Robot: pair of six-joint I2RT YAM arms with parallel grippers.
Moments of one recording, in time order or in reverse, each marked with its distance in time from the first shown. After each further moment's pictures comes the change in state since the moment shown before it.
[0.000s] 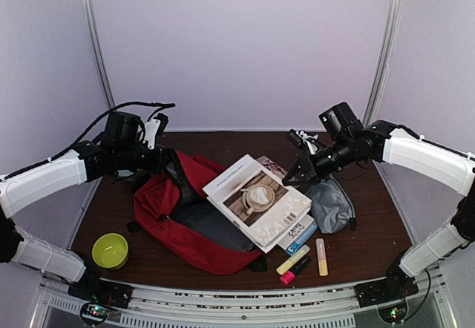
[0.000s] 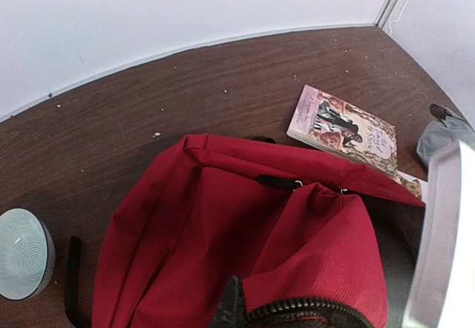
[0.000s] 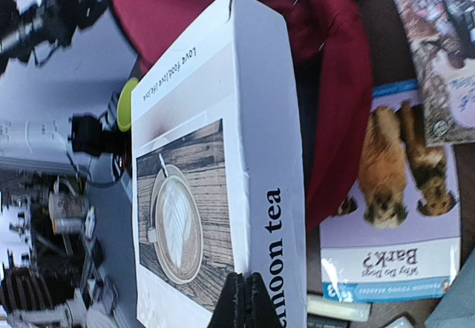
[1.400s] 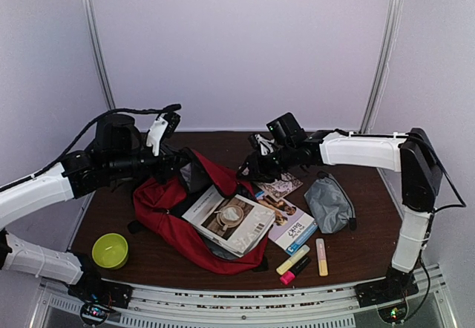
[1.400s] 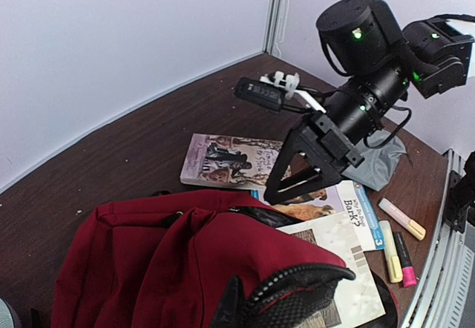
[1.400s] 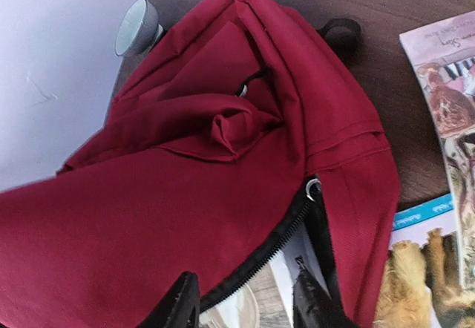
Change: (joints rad) left arm -0.208 -0.148 -0.045 0.106 0.120 0.092; right arm 0.124 0.463 0.212 0.379 0.168 0.281
